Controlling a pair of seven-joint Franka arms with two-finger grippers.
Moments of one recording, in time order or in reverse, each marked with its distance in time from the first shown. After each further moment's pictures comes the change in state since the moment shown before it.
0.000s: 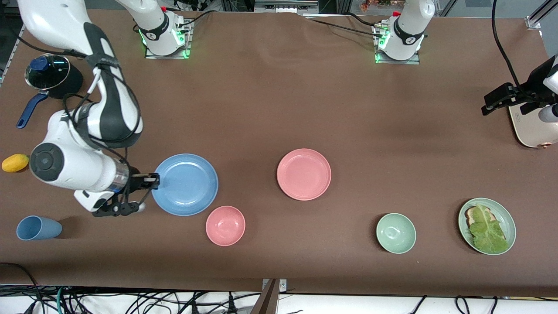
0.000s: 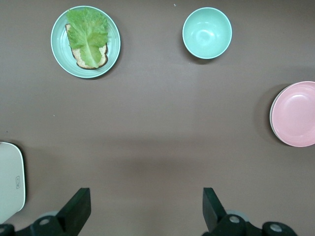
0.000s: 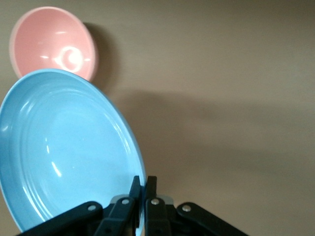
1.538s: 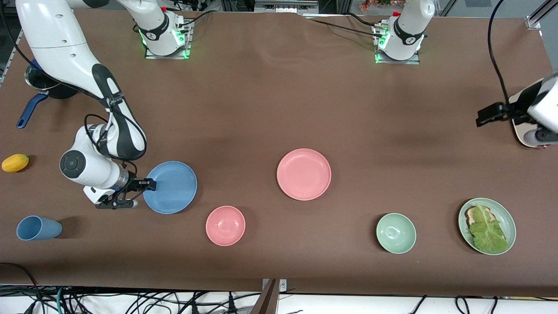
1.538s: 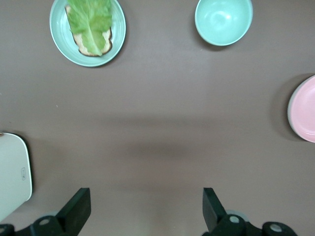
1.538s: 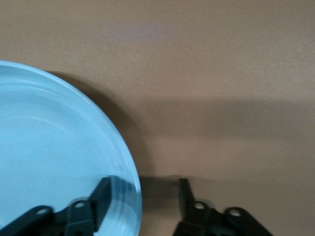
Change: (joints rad) left arm 0.019 0.057 -0.028 0.045 0.034 -0.045 -0.005; right arm -0.180 0.092 -0.022 -0.389 -0.060 0.515 -0.153
